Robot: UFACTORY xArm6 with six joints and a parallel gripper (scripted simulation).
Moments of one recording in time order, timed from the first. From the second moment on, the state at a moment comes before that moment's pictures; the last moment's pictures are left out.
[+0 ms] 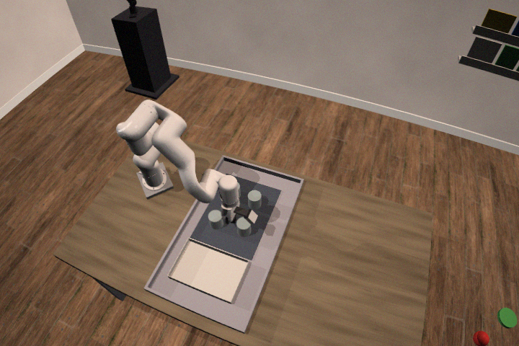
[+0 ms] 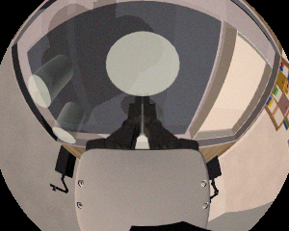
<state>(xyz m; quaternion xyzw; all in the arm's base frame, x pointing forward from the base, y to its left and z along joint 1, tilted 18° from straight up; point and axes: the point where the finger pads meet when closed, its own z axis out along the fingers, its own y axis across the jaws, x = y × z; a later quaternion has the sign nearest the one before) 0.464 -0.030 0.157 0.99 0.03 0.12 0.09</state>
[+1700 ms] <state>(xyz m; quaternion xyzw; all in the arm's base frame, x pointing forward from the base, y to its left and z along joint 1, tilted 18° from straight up) 0.470 -0.030 0.158 0.99 0.03 0.12 0.09</state>
